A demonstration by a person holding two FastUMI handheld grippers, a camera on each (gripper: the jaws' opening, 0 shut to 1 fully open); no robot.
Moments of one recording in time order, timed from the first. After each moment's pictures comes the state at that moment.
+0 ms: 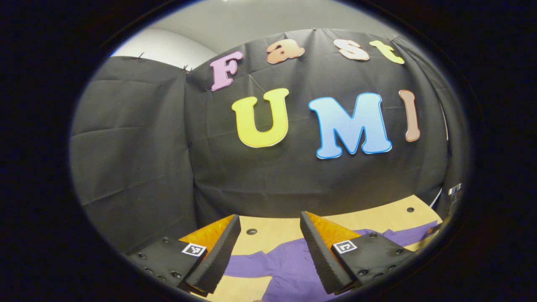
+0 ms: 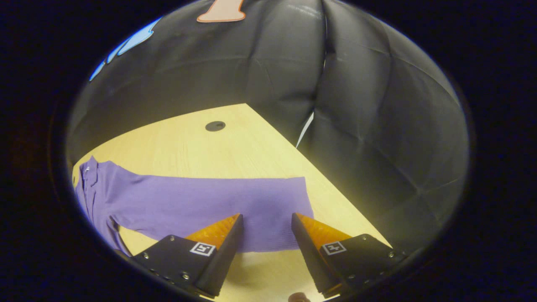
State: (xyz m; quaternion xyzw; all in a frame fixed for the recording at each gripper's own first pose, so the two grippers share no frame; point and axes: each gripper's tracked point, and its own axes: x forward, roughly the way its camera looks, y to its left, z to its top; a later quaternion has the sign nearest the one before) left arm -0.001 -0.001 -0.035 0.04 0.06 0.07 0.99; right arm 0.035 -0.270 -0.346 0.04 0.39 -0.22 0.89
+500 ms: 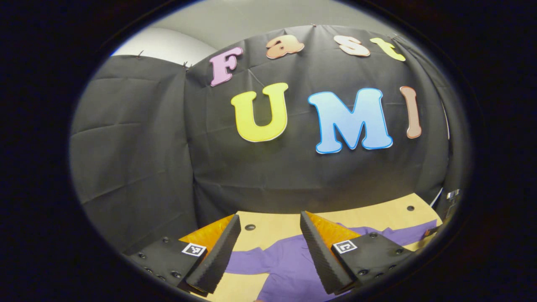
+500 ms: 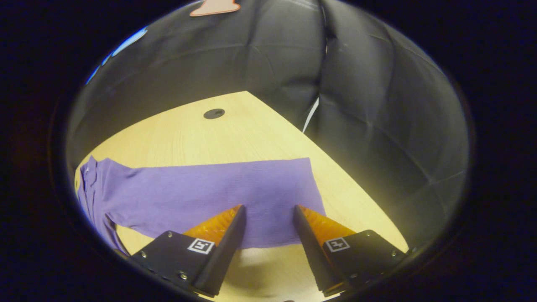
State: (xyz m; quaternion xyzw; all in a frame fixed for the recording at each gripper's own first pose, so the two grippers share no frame) left arm 0.003 -0.009 -0.046 0.04 0.07 0.07 0.99; right arm 0.029 -0.261 -0.363 0.11 0.40 -0.20 0.89
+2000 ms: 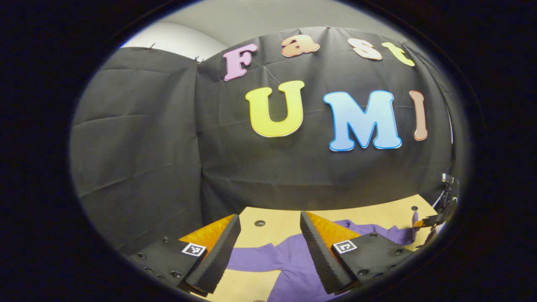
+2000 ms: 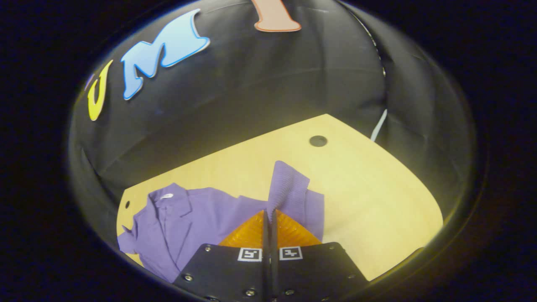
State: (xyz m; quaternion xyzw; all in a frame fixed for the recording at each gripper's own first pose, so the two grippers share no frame) left arm -0.024 0.071 -0.058 0.02 0.08 0.10 0.99; right arm 0.110 -0.023 -0.237 0.16 0.34 -0.03 0.93
